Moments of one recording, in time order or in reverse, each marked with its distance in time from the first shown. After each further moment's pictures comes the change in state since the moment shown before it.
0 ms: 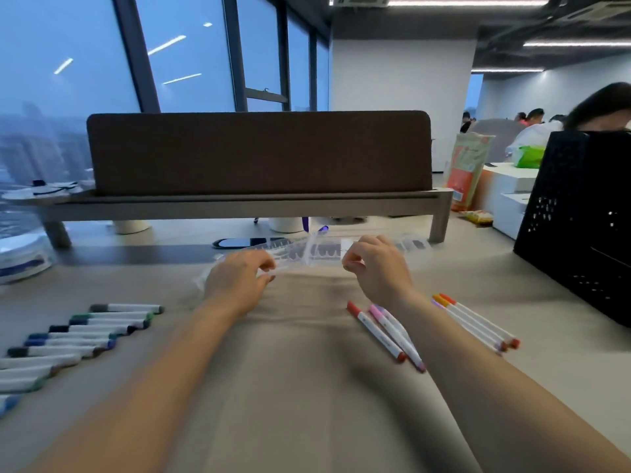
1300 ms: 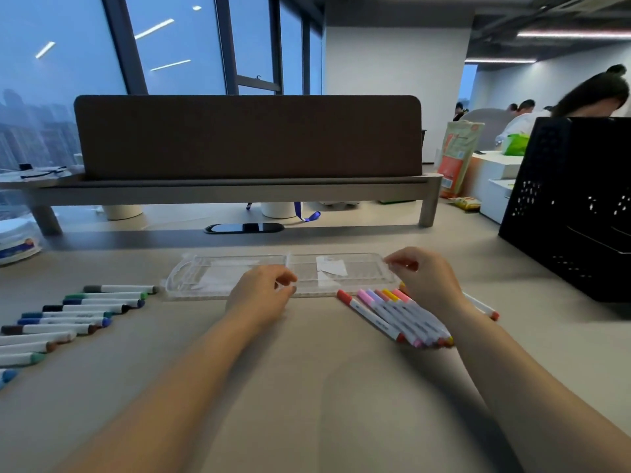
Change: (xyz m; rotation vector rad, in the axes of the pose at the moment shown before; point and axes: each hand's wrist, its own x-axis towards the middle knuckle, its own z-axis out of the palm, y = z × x) left_hand -0.046 0.042 0.018 -0.252 -0.183 -0.063; right_hand -0.066 0.039 -0.038 0.249 -0.039 0.364
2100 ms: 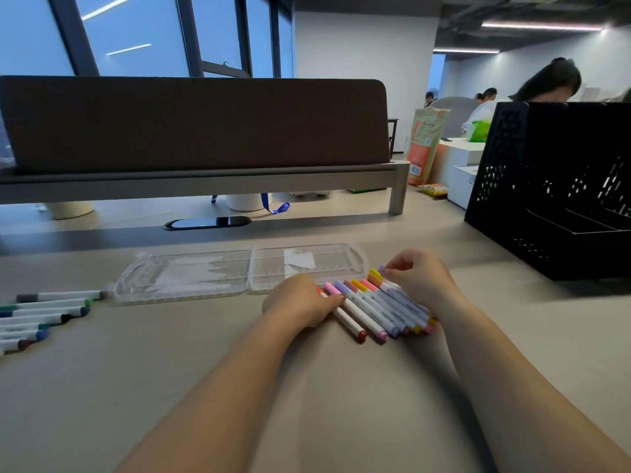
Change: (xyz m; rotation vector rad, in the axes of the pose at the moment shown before) left_hand 0.013 0.080 0.069 0.071 -0.276 -0.200; right_hand -0.002 0.032 -0.024 -0.001 -0.040 0.298
